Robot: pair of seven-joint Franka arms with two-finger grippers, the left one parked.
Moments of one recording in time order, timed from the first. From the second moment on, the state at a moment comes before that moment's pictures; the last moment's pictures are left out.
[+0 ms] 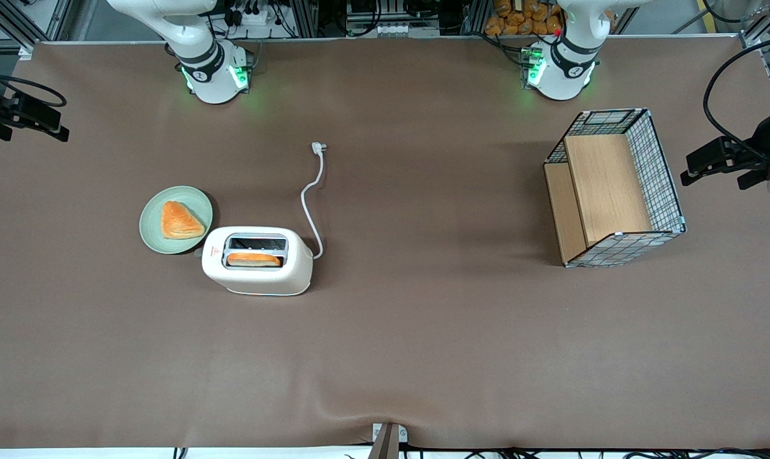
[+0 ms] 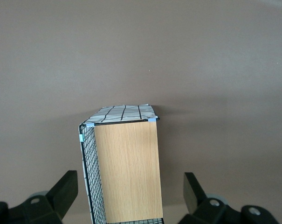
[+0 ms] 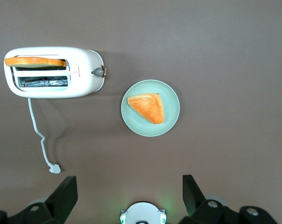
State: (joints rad) arm 0.01 -0.04 -0.06 -1.50 0.02 1.34 -0.01
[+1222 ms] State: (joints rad) arm 0.01 0.13 -0.06 -1.50 0.09 1.35 -0.01
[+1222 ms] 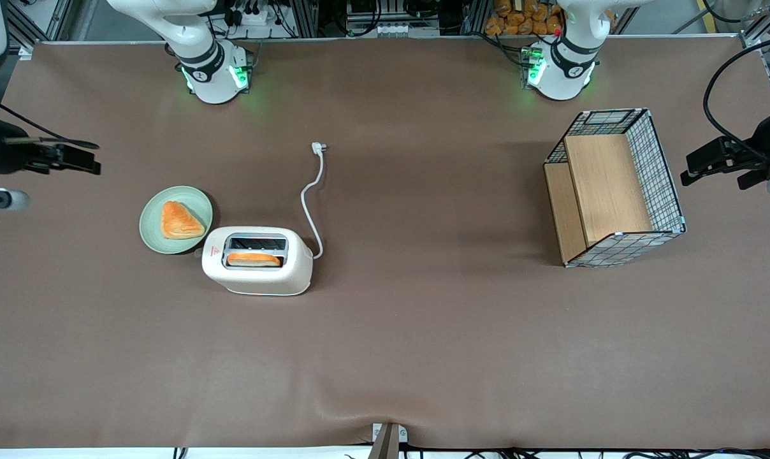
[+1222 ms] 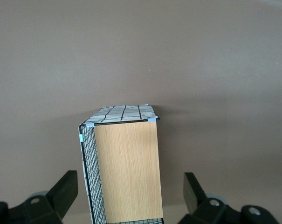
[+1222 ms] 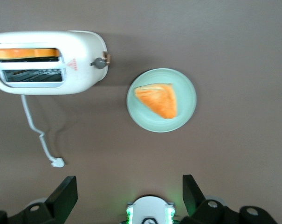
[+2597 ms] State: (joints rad) arm -0.03 0.39 -0.07 -1.72 0.47 1.67 -0.16
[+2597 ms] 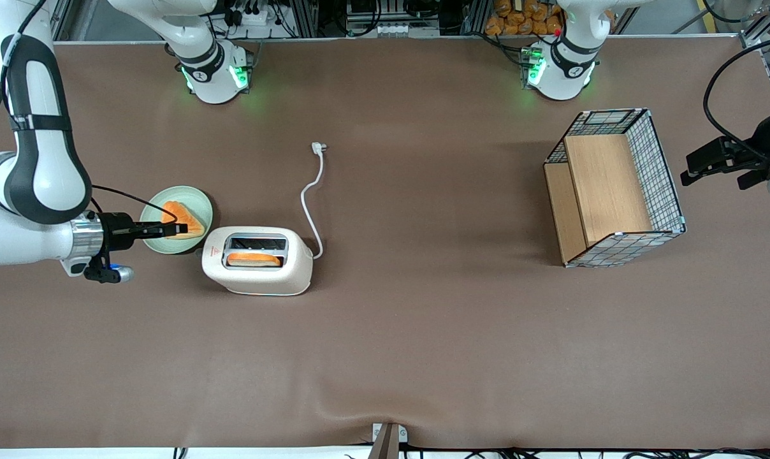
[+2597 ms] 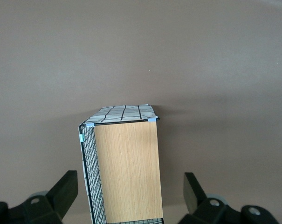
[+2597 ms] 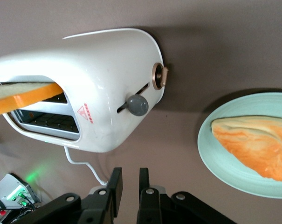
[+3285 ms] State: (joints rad) arm -0.03 0.45 -0.06 -1.72 0.56 1.77 -0.25
